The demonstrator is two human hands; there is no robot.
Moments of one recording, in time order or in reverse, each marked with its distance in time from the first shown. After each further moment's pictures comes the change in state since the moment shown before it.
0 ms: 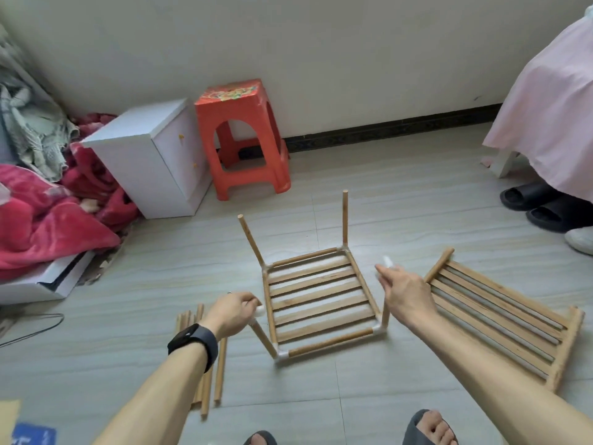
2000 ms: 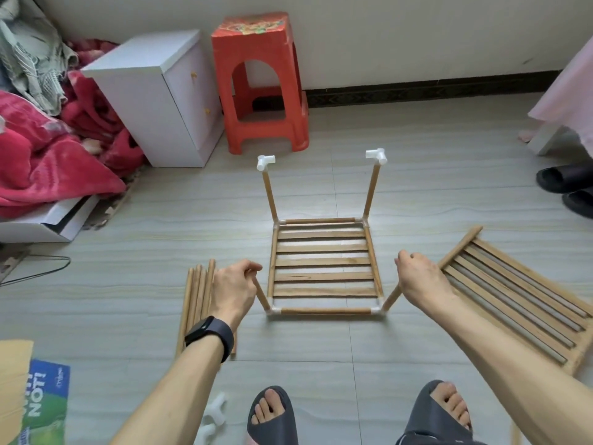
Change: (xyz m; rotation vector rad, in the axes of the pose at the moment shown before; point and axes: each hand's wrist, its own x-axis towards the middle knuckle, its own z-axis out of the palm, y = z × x) left_hand -0.003 -0.056 0.034 -0.247 0.532 -0.036; right_hand 0.000 -0.021 0.046 -0.381 -0.243 -0.051
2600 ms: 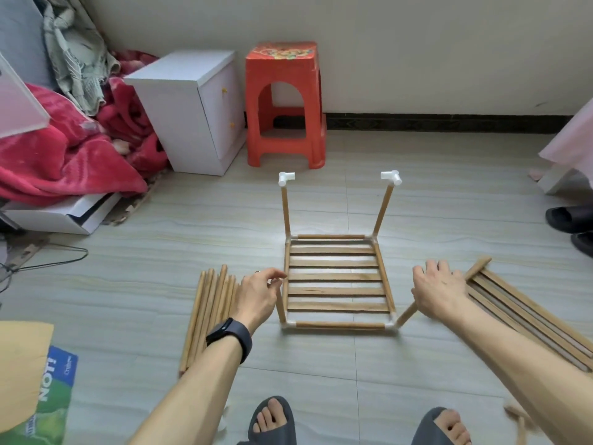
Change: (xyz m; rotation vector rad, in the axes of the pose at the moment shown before) left_hand 0.001 -0.011 0.010 -0.180 -0.139 0.021; right_hand 0.012 0.002 -0.026 -0.511 -0.054 -0.064
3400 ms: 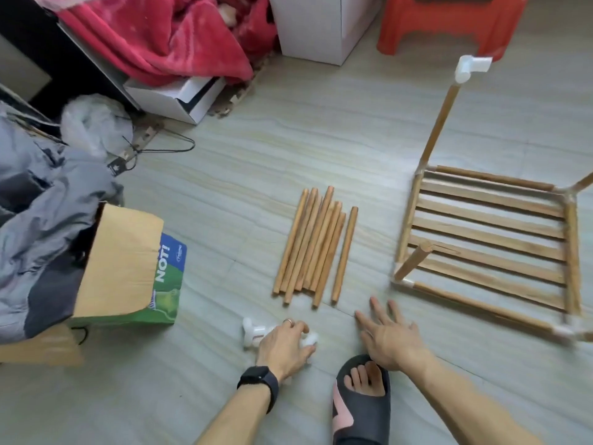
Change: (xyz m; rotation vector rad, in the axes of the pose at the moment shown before) left_hand -0.131 -0.237 0.027 0.459 -0.402 -0.497; right_hand -0.037 -0.328 0.104 0.251 -0.679 -0.642
